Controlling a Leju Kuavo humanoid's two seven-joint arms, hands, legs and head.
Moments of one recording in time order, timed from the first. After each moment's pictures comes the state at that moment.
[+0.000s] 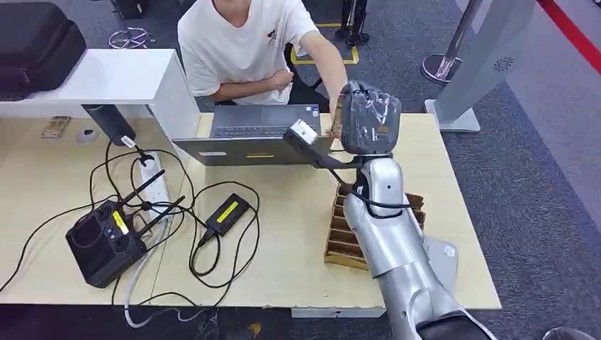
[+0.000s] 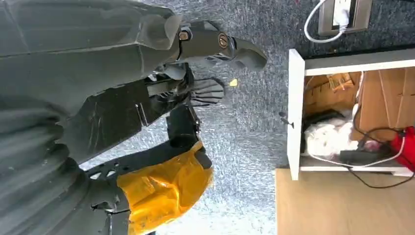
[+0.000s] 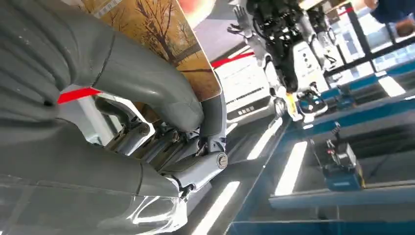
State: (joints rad) left arm -0.20 -0.25 0.14 -0.29 -0.03 0.06 -0.06; right arm -0.71 0.32 0.24 -0.90 1.51 -0.70 -0.07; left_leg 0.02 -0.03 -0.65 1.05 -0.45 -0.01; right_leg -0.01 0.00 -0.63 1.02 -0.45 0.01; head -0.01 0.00
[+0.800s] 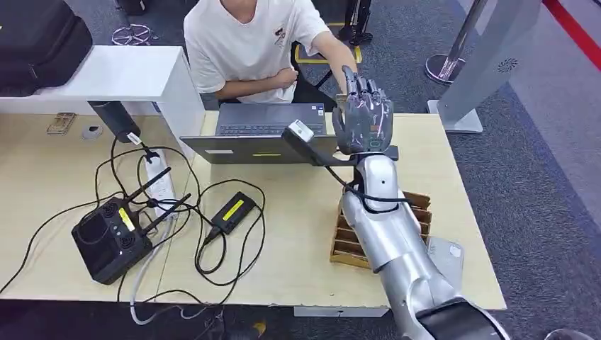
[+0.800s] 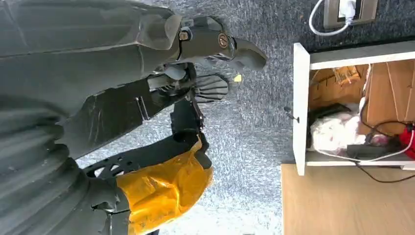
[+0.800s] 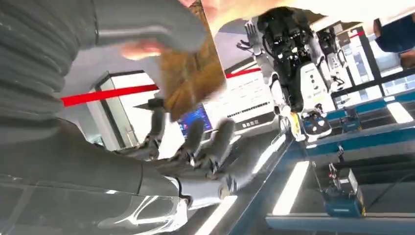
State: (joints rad) left arm -0.21 -0.26 0.11 -0.28 -0.02 0.06 -0.04; right arm -0.76 0.30 0.28 -0.78 1.49 -0.70 -0.01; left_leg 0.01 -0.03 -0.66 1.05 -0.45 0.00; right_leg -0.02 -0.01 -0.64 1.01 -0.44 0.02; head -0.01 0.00
